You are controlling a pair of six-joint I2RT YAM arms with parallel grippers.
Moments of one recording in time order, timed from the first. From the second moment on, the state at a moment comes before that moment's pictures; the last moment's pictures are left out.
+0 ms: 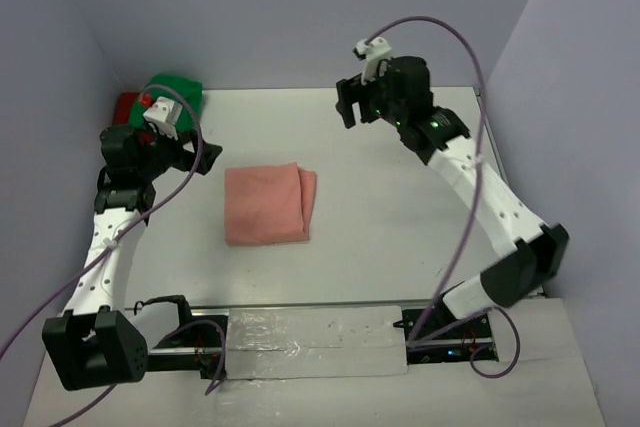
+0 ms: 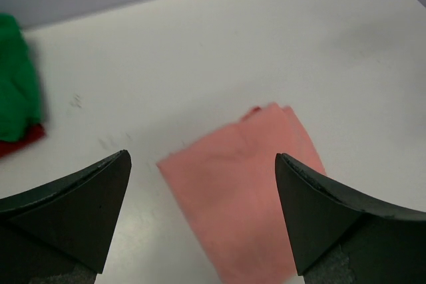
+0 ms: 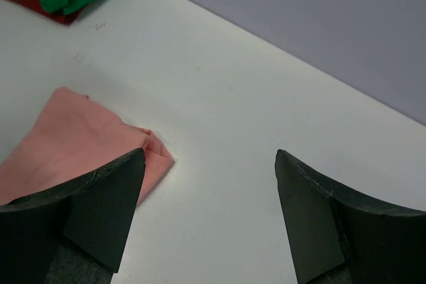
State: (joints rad) left arm 0.07 1.06 0.89 -0.06 0.58 0.02; right arm 0.48 1.51 1.58 -0.44 -0.06 -0.07
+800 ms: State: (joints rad) left arm -0.06 0.92 1.05 -0.59 0.73 0.21; right arm 0.41 0.95 1.18 -0.43 0.11 -0.14
